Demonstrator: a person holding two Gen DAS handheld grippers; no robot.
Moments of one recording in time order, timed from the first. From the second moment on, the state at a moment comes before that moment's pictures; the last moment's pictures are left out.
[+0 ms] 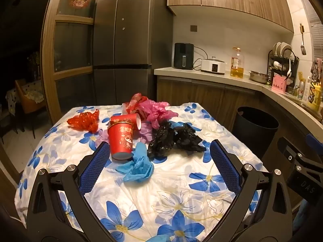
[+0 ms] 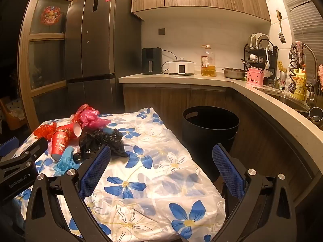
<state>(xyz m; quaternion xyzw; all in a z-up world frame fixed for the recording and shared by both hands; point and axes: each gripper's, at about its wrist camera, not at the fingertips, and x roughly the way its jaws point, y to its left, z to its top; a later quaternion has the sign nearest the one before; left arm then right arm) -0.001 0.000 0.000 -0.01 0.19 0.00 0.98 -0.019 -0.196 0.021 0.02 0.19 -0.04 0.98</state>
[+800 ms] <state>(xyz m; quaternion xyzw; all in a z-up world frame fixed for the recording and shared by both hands) 0.000 -0.002 0.011 -0.02 0.19 0.00 0.98 -0.016 -0.192 0.024 0.02 0.19 -0.04 0.98</state>
